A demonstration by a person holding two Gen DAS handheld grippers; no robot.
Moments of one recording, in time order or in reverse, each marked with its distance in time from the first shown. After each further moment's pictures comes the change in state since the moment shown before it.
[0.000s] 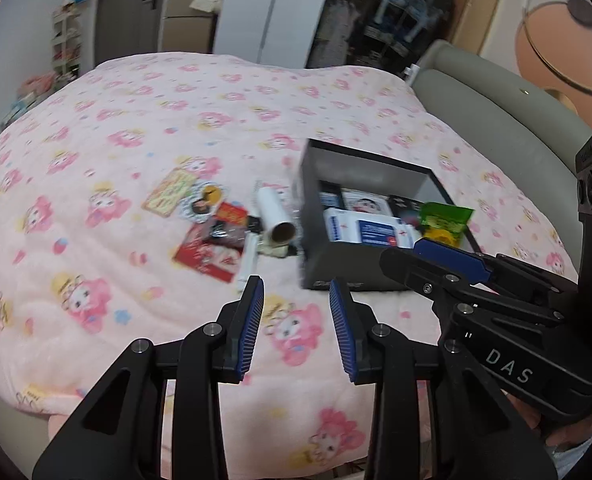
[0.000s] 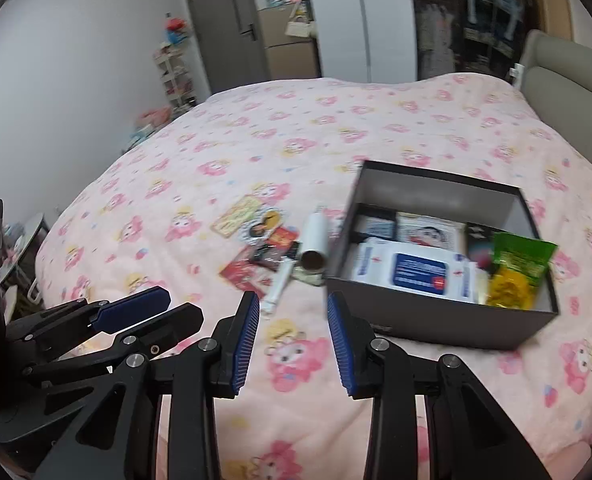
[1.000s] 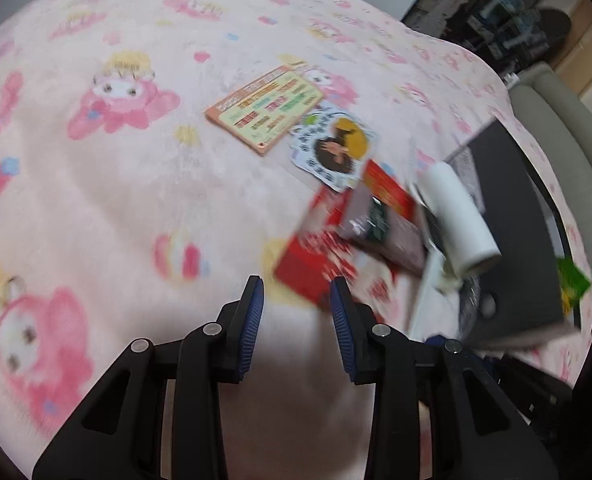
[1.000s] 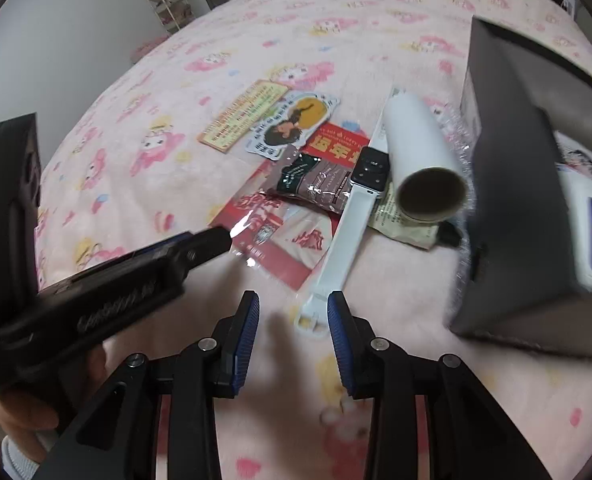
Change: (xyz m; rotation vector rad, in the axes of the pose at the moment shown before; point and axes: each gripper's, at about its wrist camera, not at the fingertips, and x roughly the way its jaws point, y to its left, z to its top) left arm 0.211 0.158 0.009 -0.331 0.226 0.019; right arm 0.220 0.018 -0.014 0.068 0.320 0.095
